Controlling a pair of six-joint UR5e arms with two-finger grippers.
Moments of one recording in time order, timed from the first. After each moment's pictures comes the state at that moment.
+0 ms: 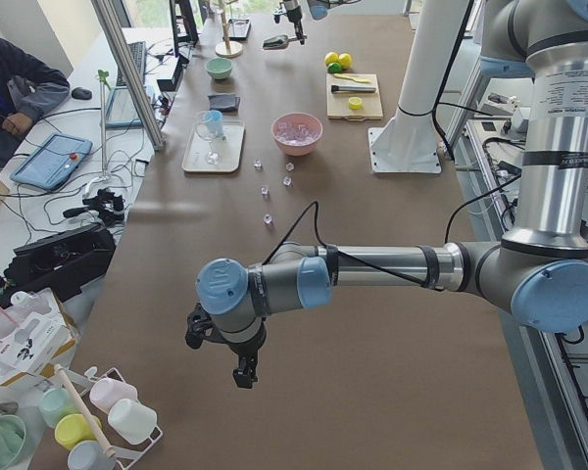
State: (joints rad) left arm -1.67 -1.56 -1.49 -1.57 -2.31 0.19; right arm 1.21 -1.62 1.54 -1.55 2.34 0.20
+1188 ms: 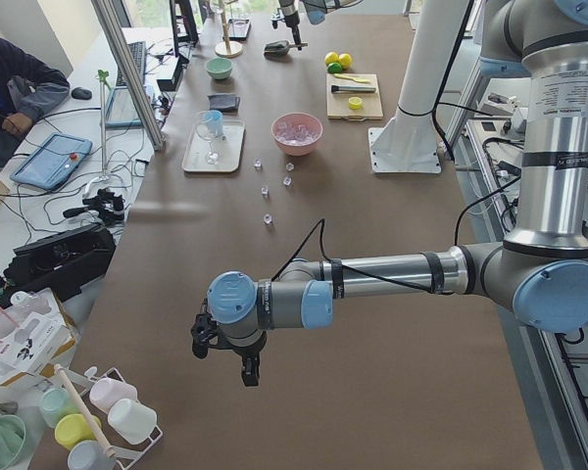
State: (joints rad) left arm -1.60 -1.57 -1.47 -1.62 -2.36 -0.03; right arm 1.22 -1.57 1.60 -1.52 2.28 0.19
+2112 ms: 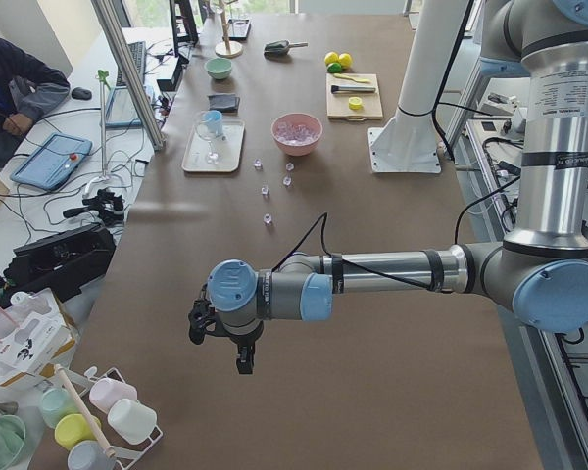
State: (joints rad) left arm -1.60 -1.57 -1.51 -1.65 -2.38 -0.03; right arm 1.65 -1.64 1.85 -1.90 2.26 -0.24
